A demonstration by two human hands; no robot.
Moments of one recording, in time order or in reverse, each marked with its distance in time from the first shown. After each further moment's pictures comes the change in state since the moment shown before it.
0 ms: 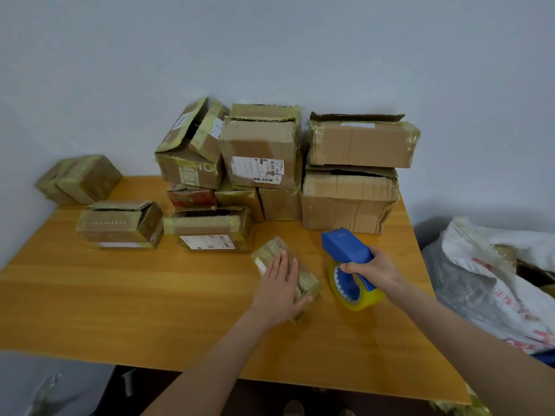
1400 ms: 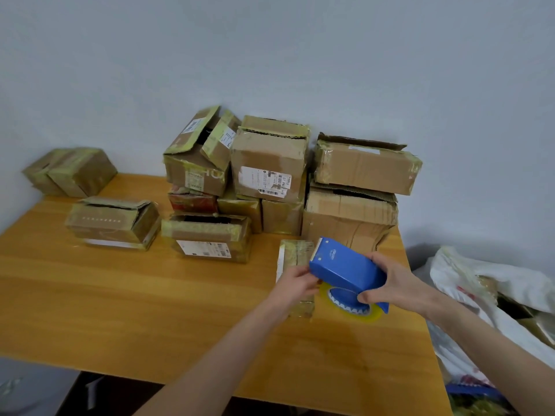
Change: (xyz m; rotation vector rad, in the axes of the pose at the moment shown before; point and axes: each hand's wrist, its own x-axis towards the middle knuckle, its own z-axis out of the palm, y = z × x) left_hand 0.005 0.024 -0.064 -1.697 -0.087 -0.200; right_hand -0.052 -0.055 -0.043 -0.273 -0.280 -0.307
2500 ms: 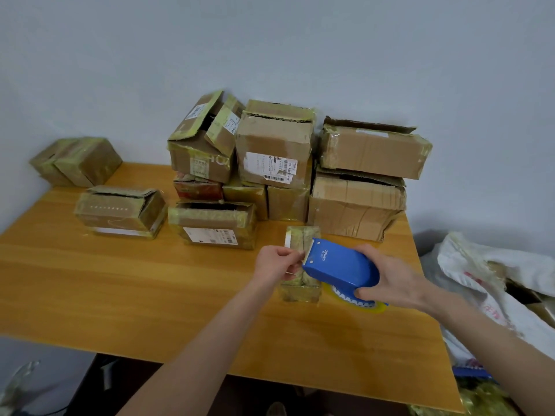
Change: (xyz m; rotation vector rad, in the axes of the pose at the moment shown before) left_hand -0.006 0.003 -0.035 0.124 0.331 0.038; right_hand -0.002 -0.004 0.020 -0.470 -0.028 -0.087
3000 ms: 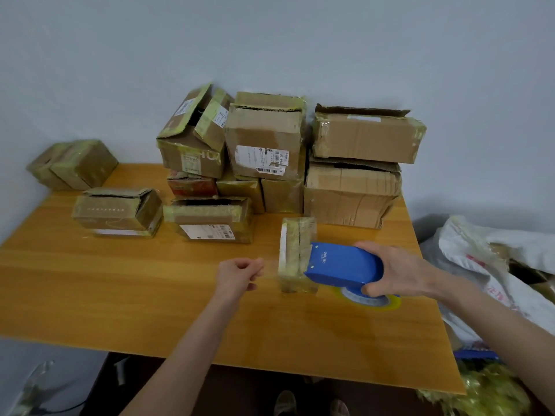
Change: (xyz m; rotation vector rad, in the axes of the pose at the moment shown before) left_hand -0.019 -0.035 -0.042 -0.012 0.181 -0.034; right_hand -0.006 0.017 -0.005 -0.013 -0.085 -0.019
